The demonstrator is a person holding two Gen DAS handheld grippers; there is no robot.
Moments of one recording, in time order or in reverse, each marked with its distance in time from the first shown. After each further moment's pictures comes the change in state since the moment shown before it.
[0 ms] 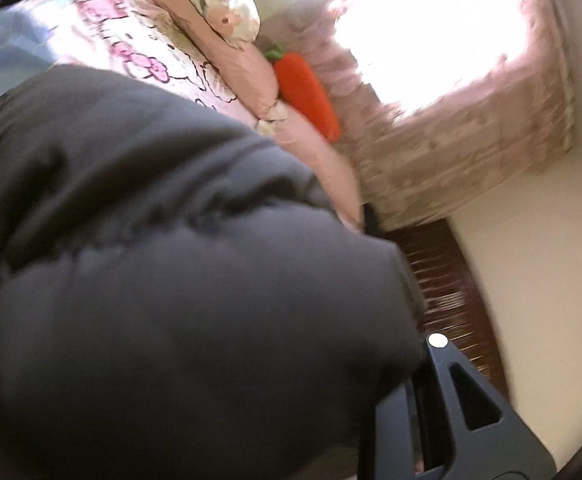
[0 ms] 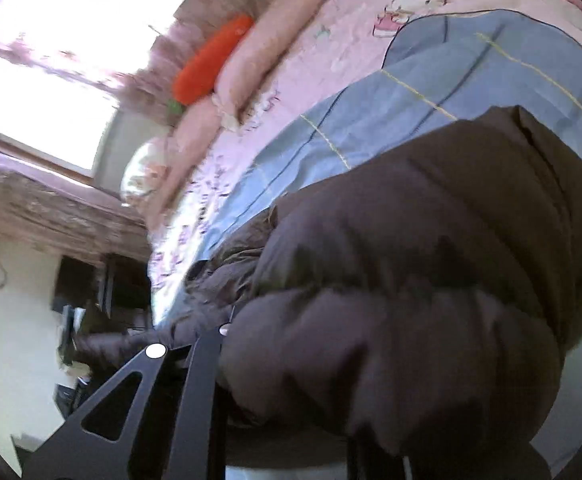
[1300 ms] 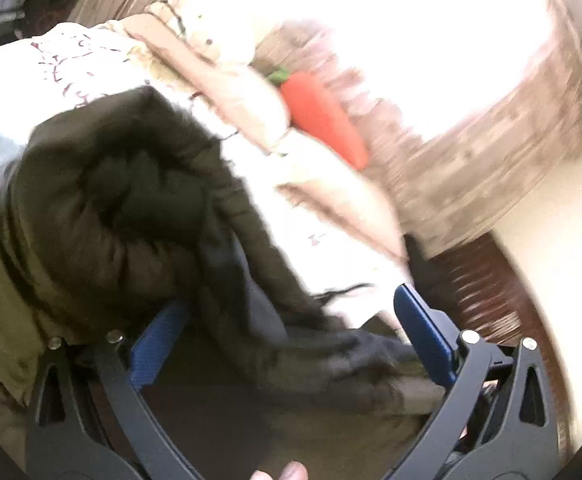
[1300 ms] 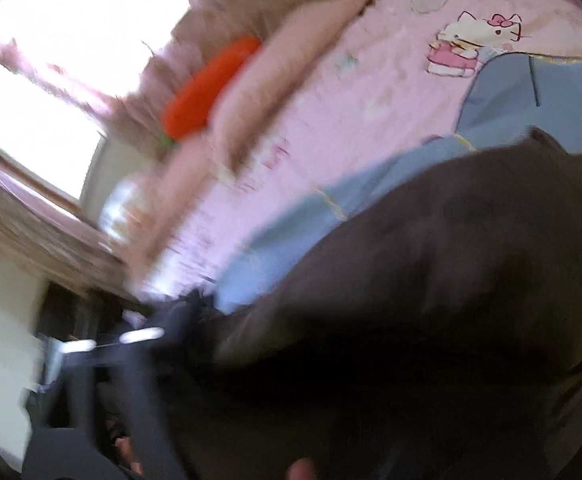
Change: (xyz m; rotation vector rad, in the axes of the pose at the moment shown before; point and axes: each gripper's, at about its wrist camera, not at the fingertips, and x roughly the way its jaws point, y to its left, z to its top) left arm 0.117 -0.047 0.037 0.072 -0.164 0.056; right arm 0.074 0.018 0.093 -0.013 -0.224 0.098
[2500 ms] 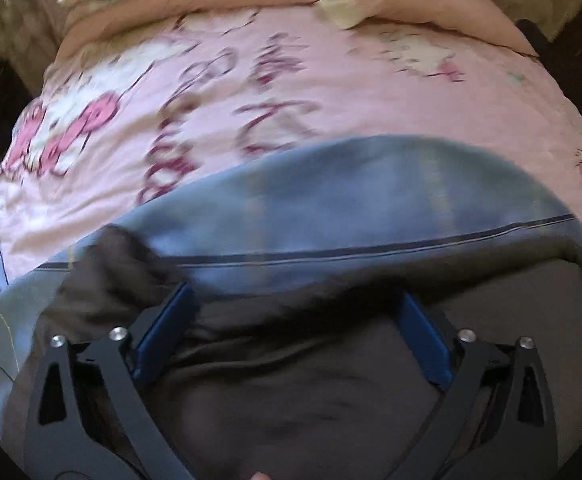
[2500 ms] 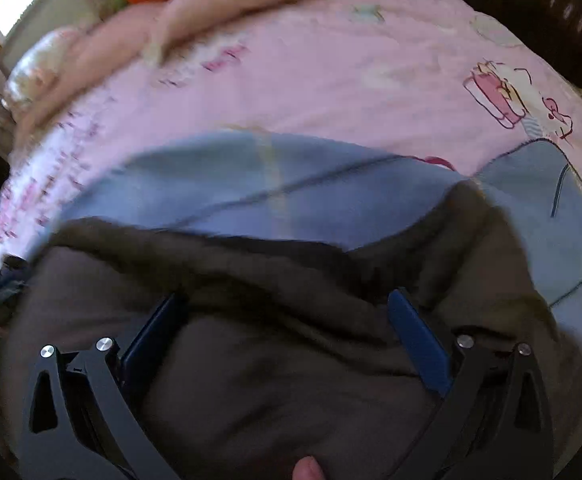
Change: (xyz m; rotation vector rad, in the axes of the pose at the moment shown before) left arm 0.190 0.087 -0.001 0.562 0.545 0.587; right arm 0.140 -0.023 0.027 -0.540 0.356 -0.516
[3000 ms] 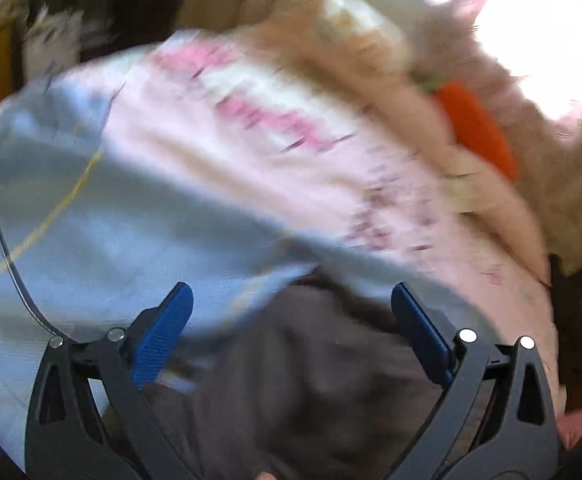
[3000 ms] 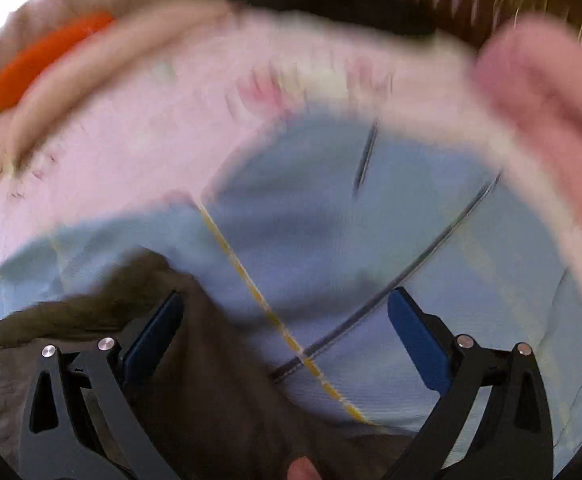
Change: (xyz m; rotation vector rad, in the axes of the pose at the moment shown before) left arm -0.090 0.156 -0.111 -0.615 -0.432 -0.090; right arm -0.071 -0.079 -0.048 0.300 -0.368 -0.265
